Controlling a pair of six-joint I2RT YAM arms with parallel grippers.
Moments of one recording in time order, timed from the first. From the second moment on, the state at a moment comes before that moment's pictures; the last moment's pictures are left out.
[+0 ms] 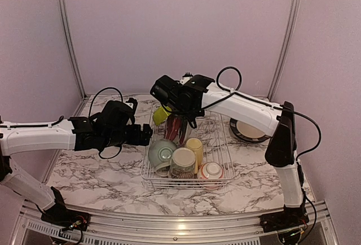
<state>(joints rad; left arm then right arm) -0.89 1.38 0.93 -0.24 -0.37 -0.52 1.01 2.19 2.21 -1.16 0.91 0.86</state>
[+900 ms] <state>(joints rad) -0.89 1.38 0.95 -0.24 -0.32 -0.52 0.91 1.77 1.84 -0.90 0.76 0.69</state>
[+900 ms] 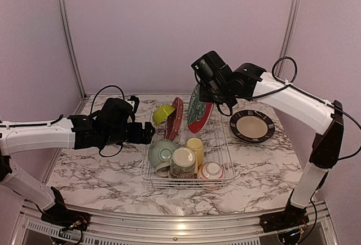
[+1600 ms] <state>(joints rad) -0.89 1.39 0.97 -0.24 -0.30 -0.53 0.15 1.27 1.07 -0.36 -0.15 0.69</state>
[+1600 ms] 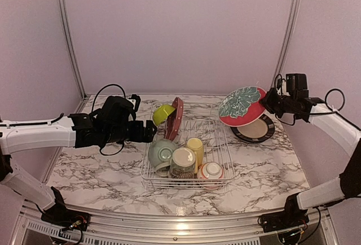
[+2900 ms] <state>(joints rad) -0.89 1.39 0.98 -0.25 -0.31 -0.54 -0.21 1.56 0.83 0.08 -0.43 0.72</state>
